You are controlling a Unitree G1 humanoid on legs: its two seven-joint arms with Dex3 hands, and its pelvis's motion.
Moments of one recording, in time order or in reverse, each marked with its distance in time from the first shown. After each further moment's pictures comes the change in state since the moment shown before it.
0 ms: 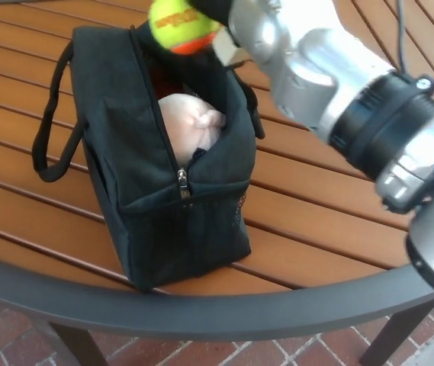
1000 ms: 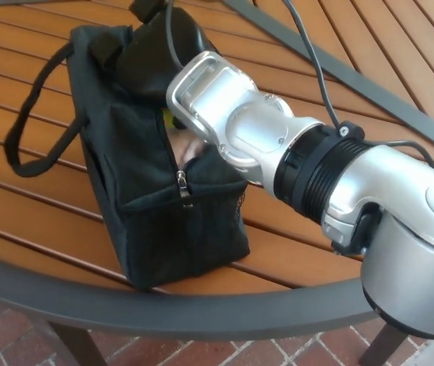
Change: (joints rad) left_arm 0.017 -0.003 -0.044 -0.014 0.018 -0.004 -0.006; right_arm 0.040 0.132 0.288 0.132 -0.408 -0.158 -0.114
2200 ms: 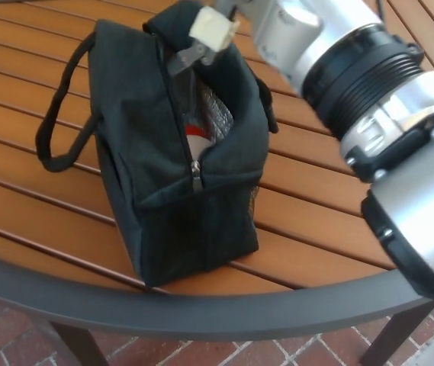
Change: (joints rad) left_arm 0.003 -0.014 -0.009 0.003 0.001 0.000 0.001; right_arm -0.154 -0.029 -0.716 0.094 0.239 0.089 0.473
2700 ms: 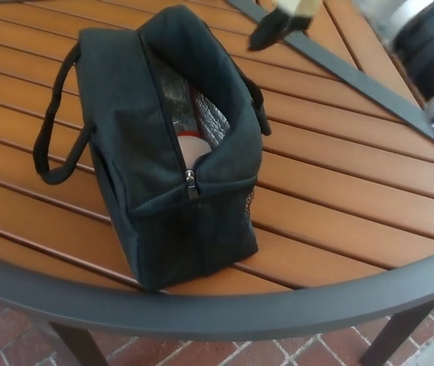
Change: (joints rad) left_arm -0.004 -0.001 0.019 0.002 -0.008 0.000 -0.005; right_arm 0.007 -0.229 0.025 -0.165 0.023 -0.015 0.256
